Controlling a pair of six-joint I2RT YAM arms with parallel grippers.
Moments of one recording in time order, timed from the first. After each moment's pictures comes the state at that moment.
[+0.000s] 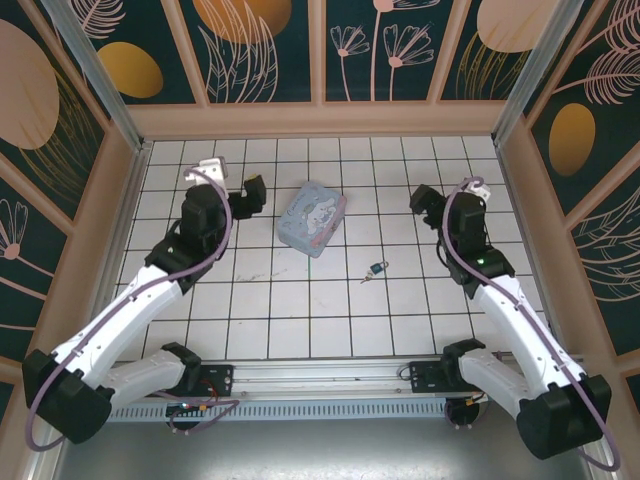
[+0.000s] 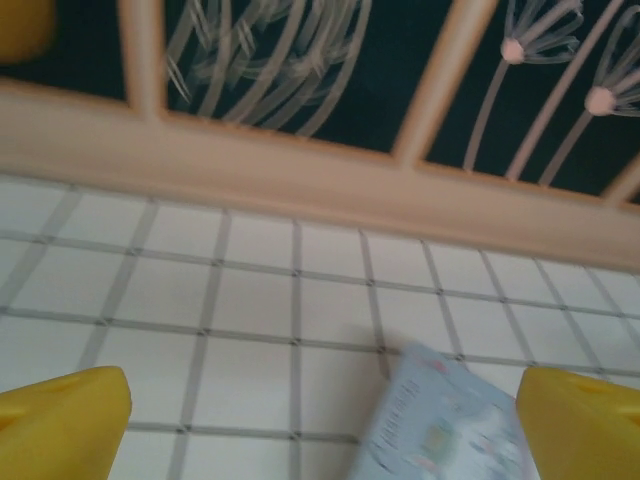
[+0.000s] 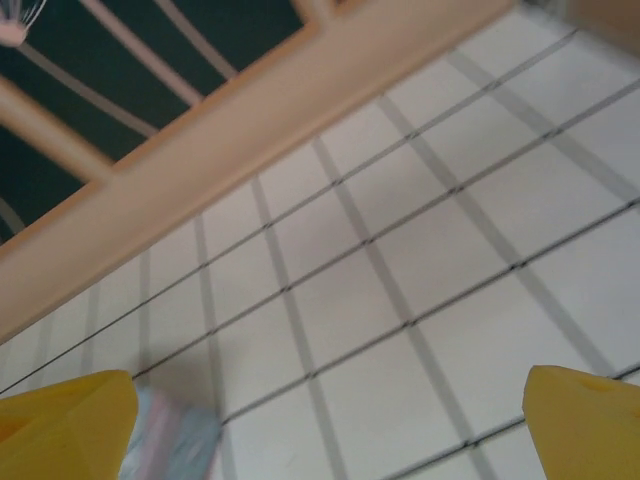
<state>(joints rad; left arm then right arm) -0.54 1.04 0.87 -0.11 -0.46 -0.36 0.28 0.94 0.76 -0.24 0.33 0.61</state>
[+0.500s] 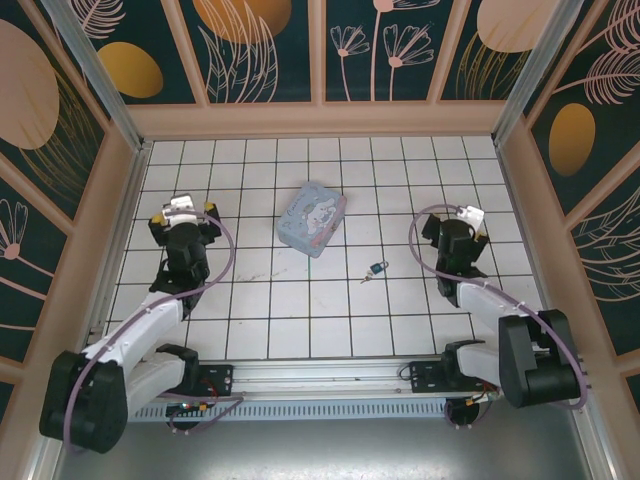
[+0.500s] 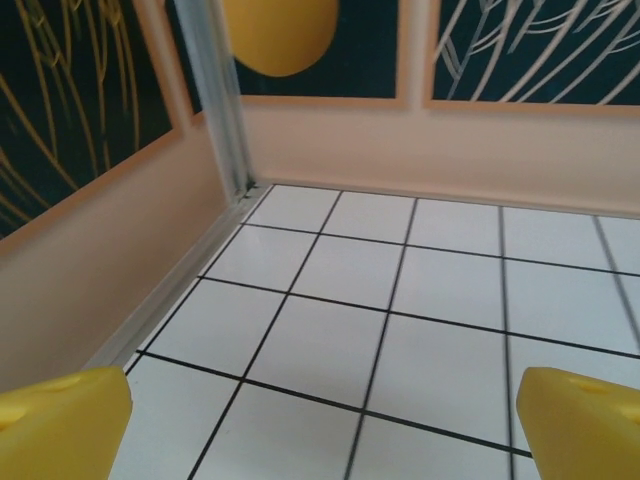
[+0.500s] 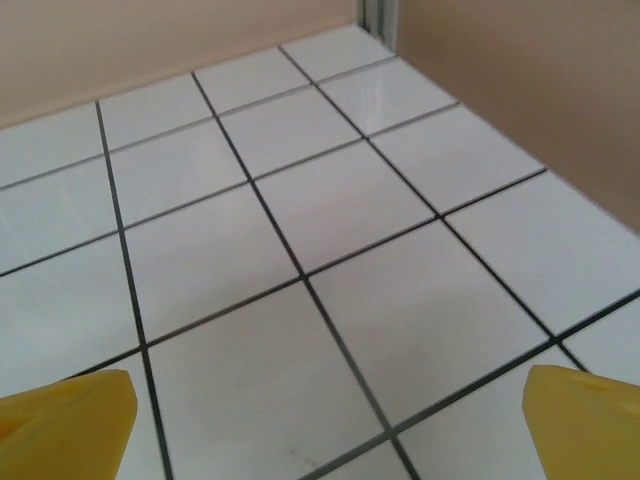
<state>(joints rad) -0.25 1.05 0.40 0.43 -0.57 -0.08 0.15 1.20 0.35 0.42 0.47 0.30</state>
